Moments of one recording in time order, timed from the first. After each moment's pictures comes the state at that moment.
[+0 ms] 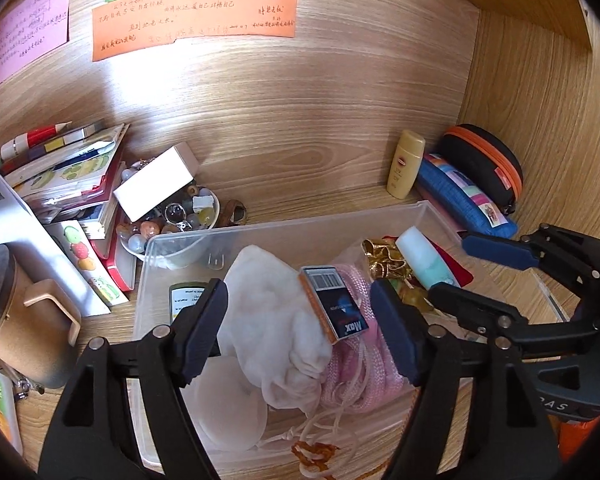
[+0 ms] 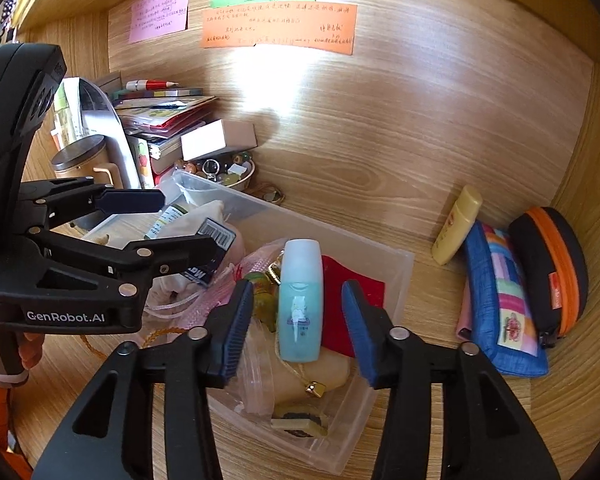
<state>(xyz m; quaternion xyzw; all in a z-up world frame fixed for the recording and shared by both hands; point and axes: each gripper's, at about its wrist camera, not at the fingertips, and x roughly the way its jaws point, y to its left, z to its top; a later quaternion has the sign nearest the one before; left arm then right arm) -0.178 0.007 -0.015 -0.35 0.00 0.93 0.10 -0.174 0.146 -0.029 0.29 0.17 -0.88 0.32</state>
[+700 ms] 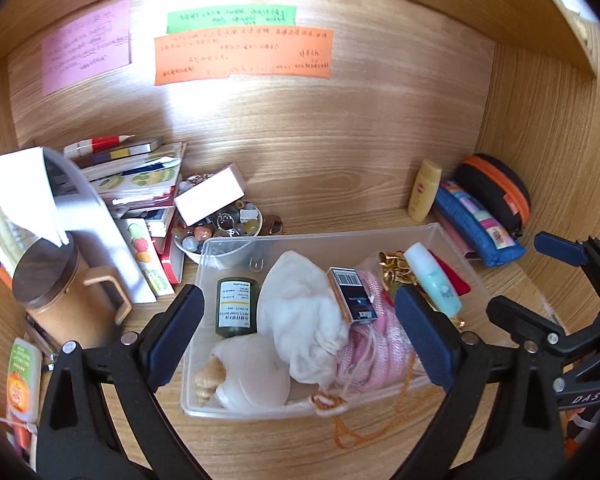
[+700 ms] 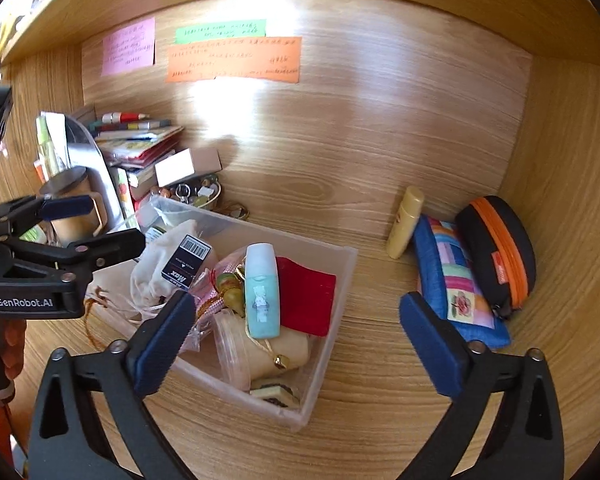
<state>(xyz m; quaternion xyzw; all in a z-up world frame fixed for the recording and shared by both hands) -0.137 -0.012 0.011 -0.31 -0.02 0.95 0.03 -0.148 0.182 -0.003 0.27 0.13 -0.91 0.27</state>
